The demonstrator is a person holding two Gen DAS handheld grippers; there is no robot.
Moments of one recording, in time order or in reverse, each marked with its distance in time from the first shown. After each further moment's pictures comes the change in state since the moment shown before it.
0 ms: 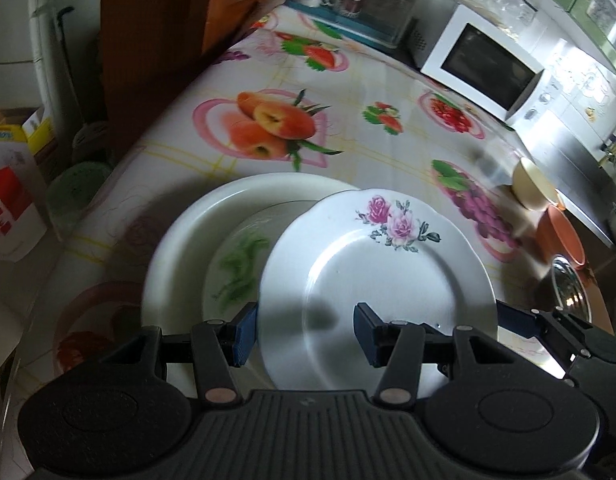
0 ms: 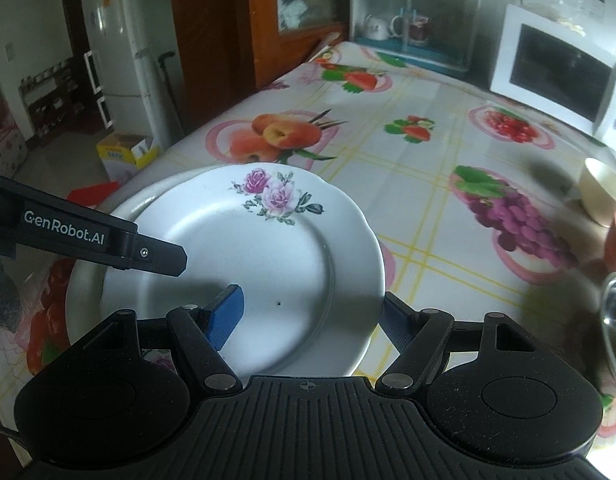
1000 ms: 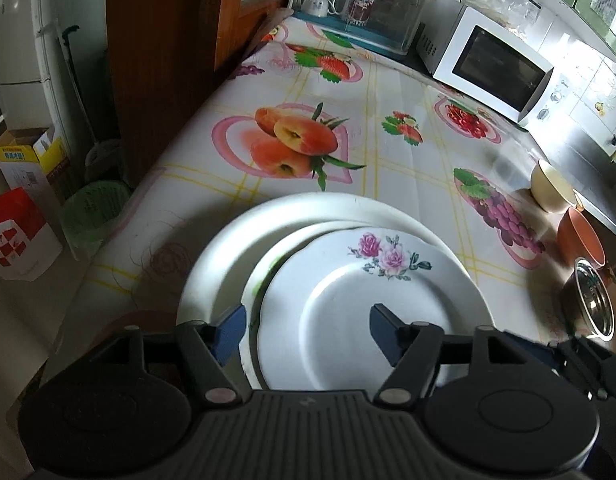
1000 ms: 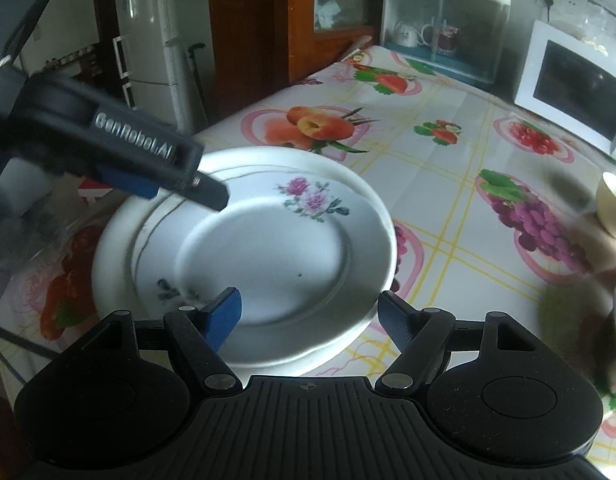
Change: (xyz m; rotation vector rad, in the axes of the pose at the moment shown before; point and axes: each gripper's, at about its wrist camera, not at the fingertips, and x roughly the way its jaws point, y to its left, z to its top) left arm 0.000 0.010 0.008 0.044 -0.039 0.050; right arm -0.014 0.019 -0.021 -0.071 -0.016 0.041
